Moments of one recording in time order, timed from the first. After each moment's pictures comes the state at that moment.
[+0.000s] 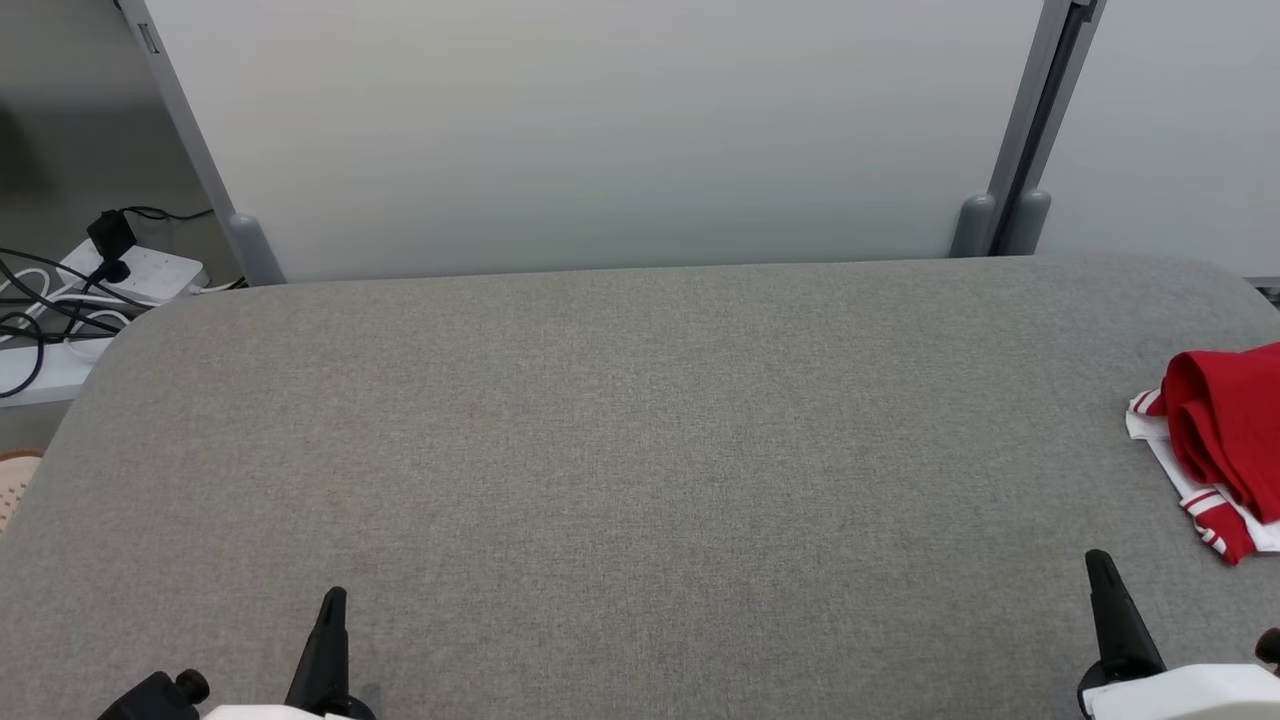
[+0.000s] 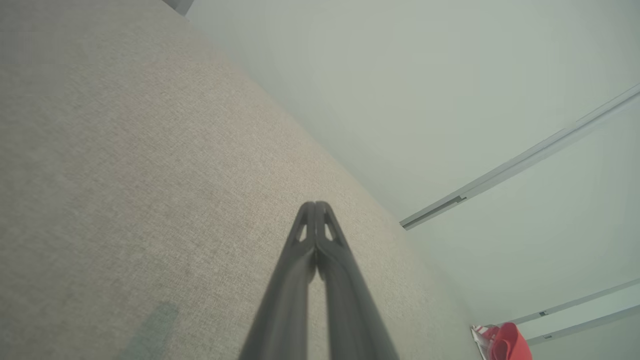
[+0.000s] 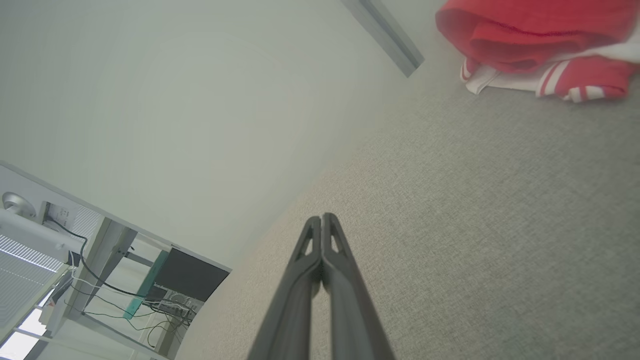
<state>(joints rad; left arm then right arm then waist) 0.09 0.04 -0.01 0.22 -0.92 -0.05 -0.06 0.04 -0.05 -0.05 0.22 0.94 0.13 -0.07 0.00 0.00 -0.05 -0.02</state>
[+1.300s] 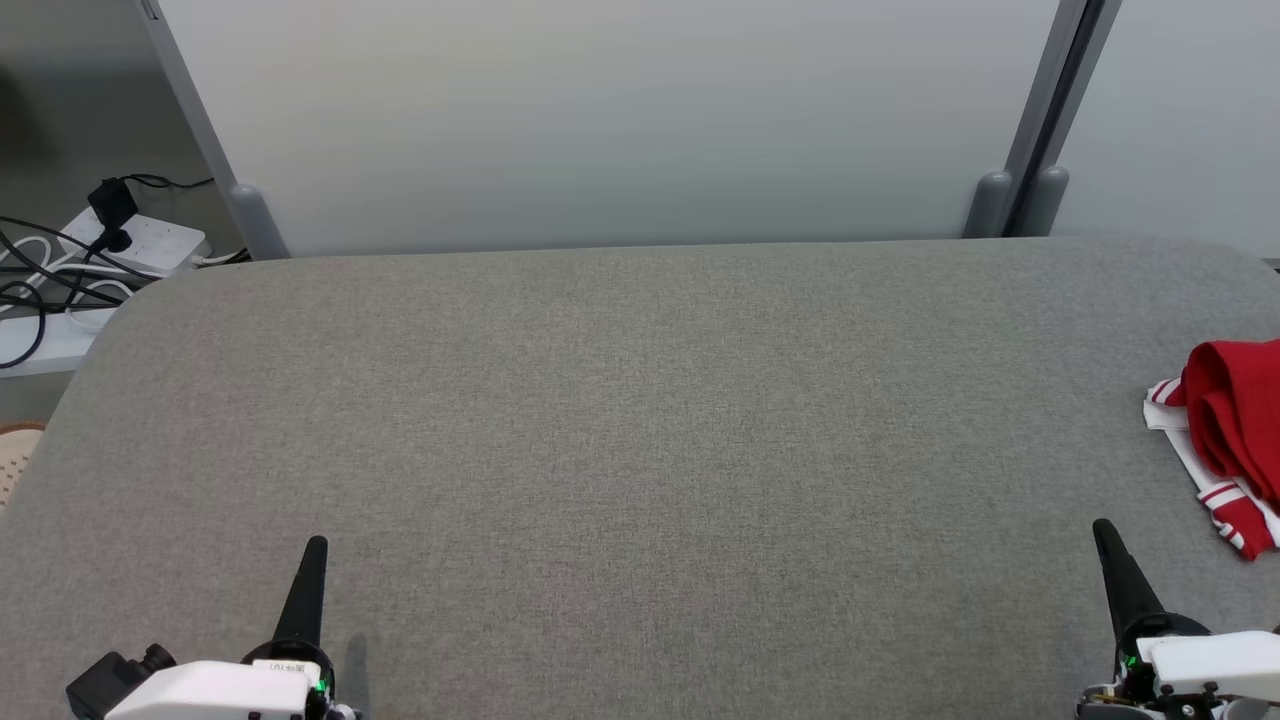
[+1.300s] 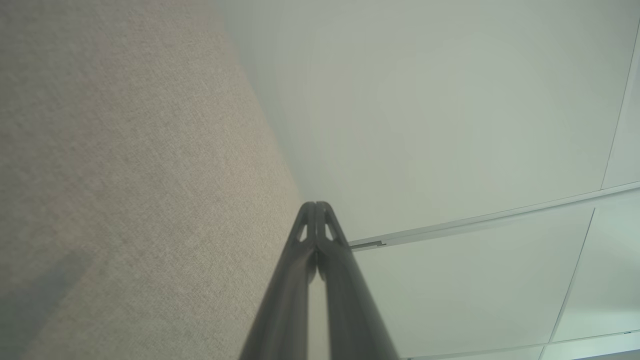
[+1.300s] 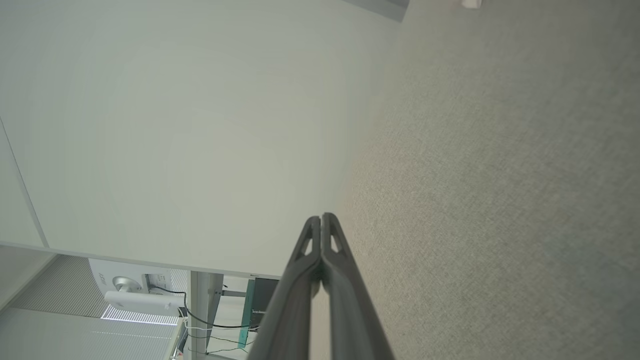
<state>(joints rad) 0.01 0.04 0.05 0.25 -1.35 -0.09 0.05 -0.02 -0.04 -0.10 0.25 1.36 0.13 0.04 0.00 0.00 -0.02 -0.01</state>
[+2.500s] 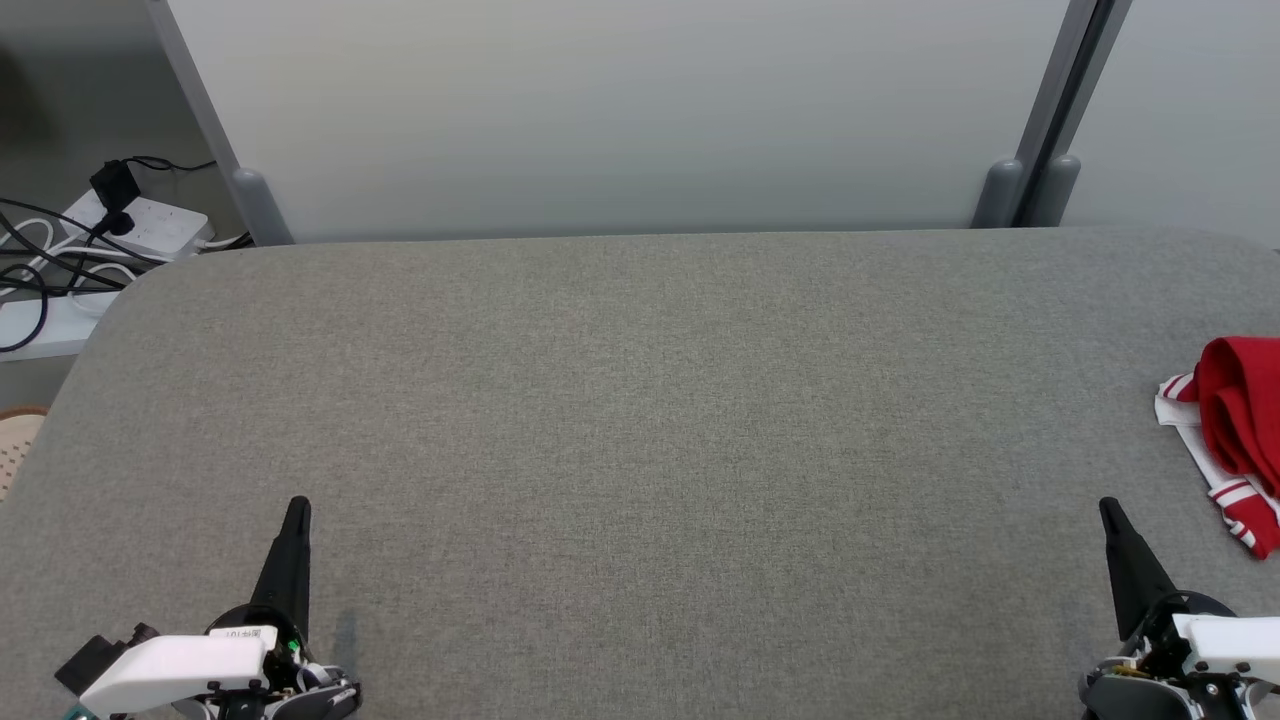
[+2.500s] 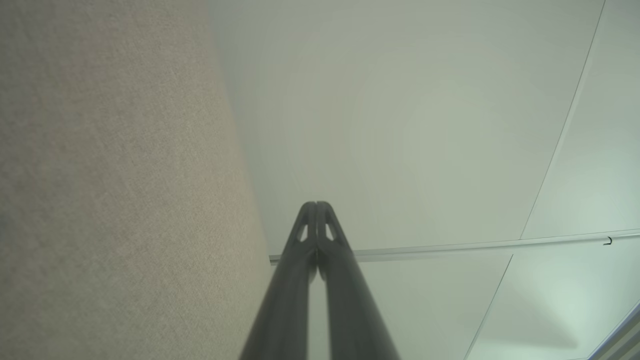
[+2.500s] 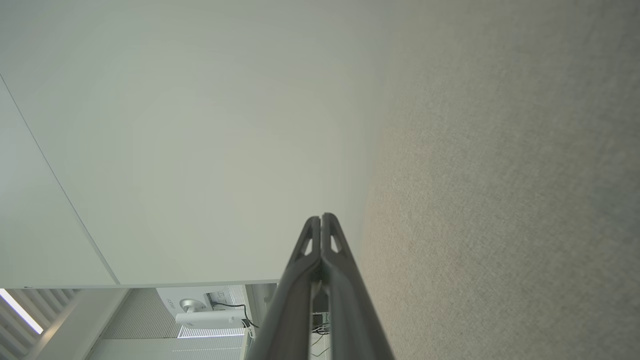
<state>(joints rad) -0.05 0.04 0.08 0.27 -1.61 -0.12 0.11 -0.06 -0.04 -0.13 0.27 1.60 0.13 0.11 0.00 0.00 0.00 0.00</state>
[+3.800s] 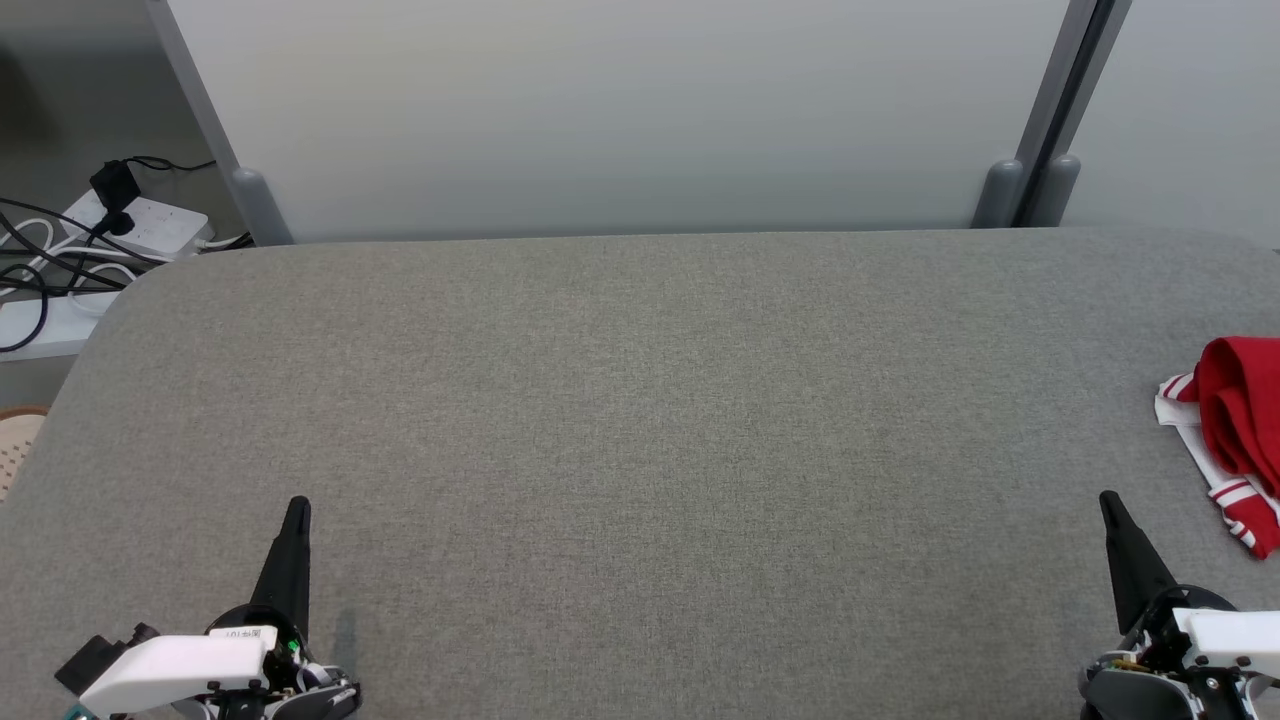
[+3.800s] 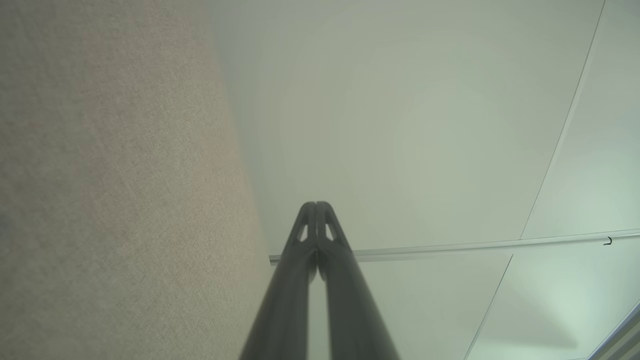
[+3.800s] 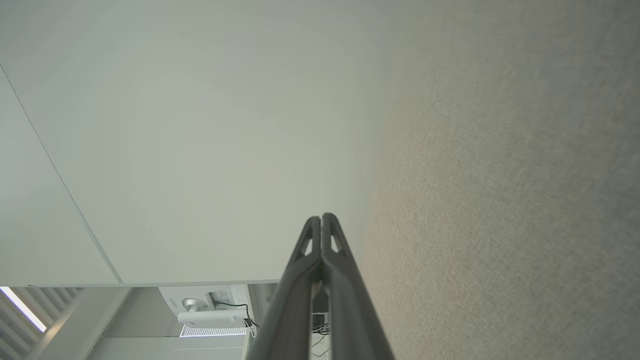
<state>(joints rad) -0.05 0.04 0.08 0.27 -1.61 -0.12 0.11 -0.07 -0.04 -0.13 0.27 1.60 0.13 0.11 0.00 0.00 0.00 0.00</state>
